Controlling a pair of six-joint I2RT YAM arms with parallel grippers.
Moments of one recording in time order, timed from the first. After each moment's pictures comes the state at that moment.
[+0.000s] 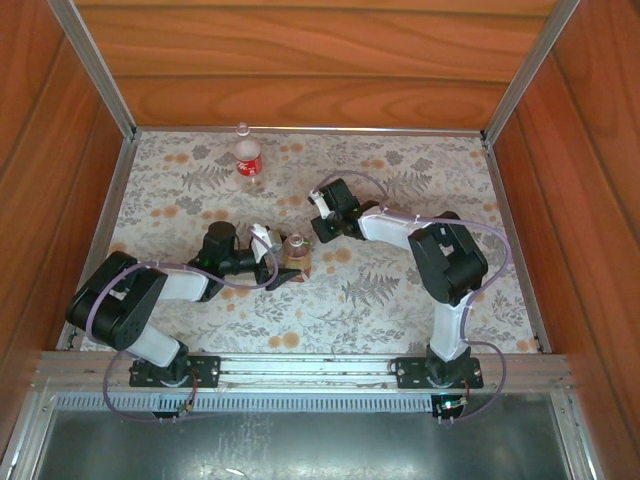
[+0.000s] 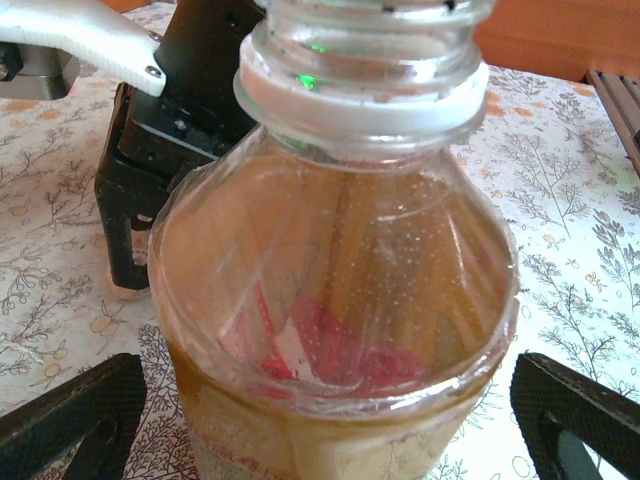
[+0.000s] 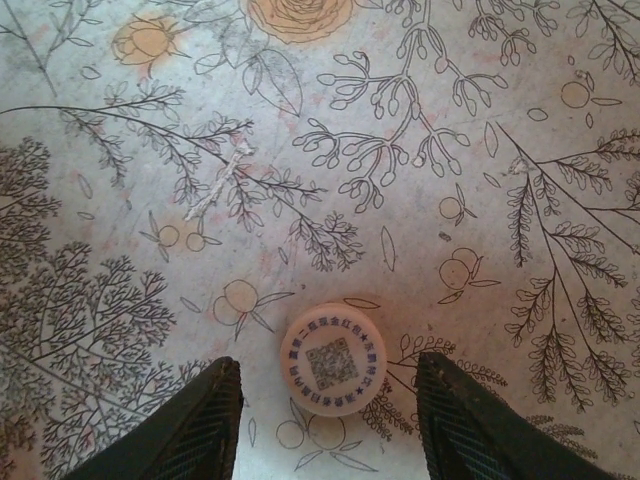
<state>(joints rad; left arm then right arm) -0.49 1.52 0.38 0.73 0.78 0.21 0.66 1.94 1.20 -0.25 0.00 0.01</state>
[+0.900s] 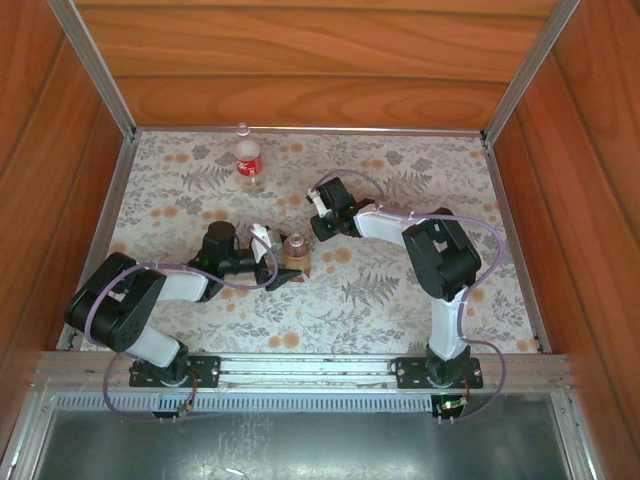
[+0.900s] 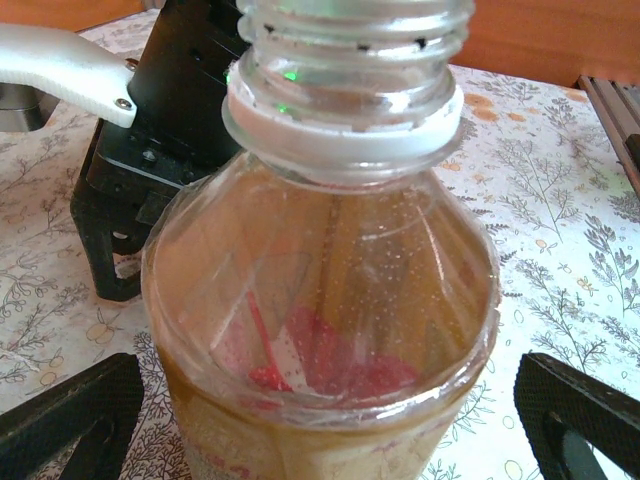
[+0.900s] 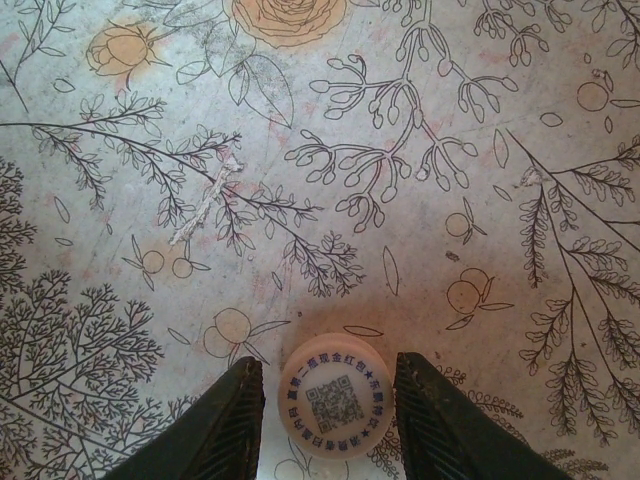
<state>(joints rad) -0.49 1.51 0.38 0.73 0.79 0.21 0.66 1.99 1.25 -0.26 0.00 0.04</state>
